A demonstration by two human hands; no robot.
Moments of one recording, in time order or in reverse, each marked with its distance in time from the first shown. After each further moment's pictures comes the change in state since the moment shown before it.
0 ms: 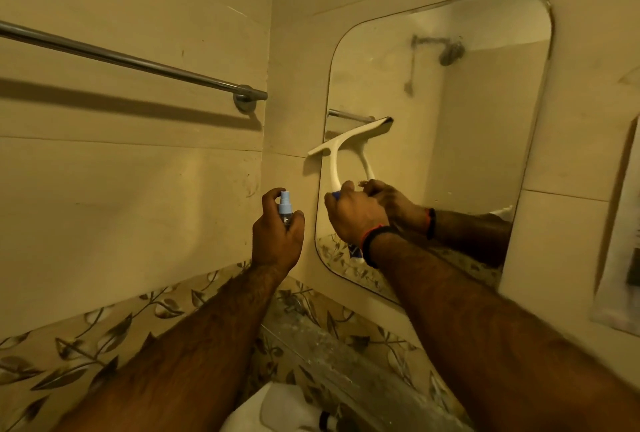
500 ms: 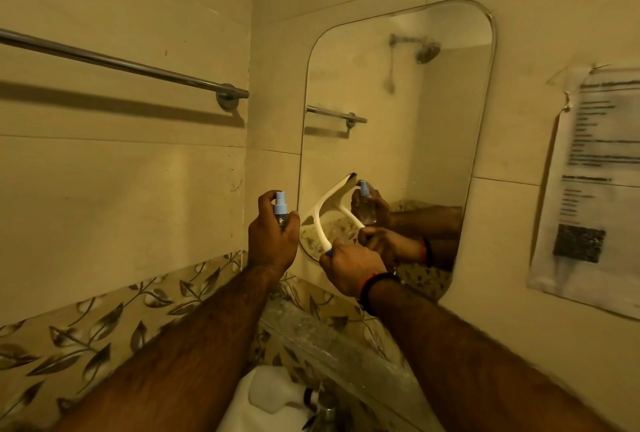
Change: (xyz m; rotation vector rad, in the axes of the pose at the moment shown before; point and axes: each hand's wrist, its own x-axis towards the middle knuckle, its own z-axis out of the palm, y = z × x) left_hand -0.038 0.027 0.004 -0.027 -0.018 -0.010; right_hand -0.098 0.026 0.036 0.072 -0.216 0.111
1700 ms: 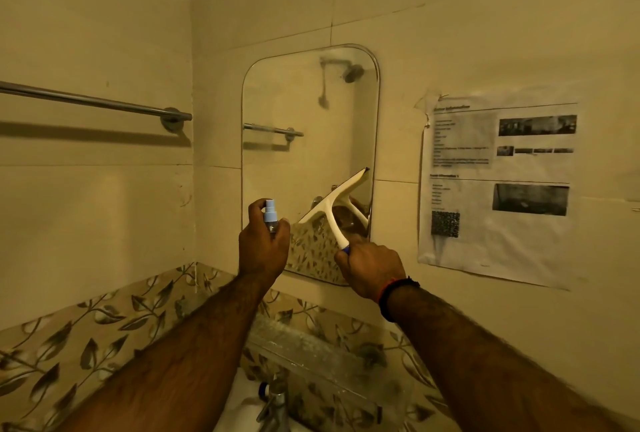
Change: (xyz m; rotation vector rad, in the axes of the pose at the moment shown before) left_hand -0.071 0.089 0.031 -0.077 -0.091 0.061; right_hand -0.110 0.093 -0.088 -0.037 0.177 0.128
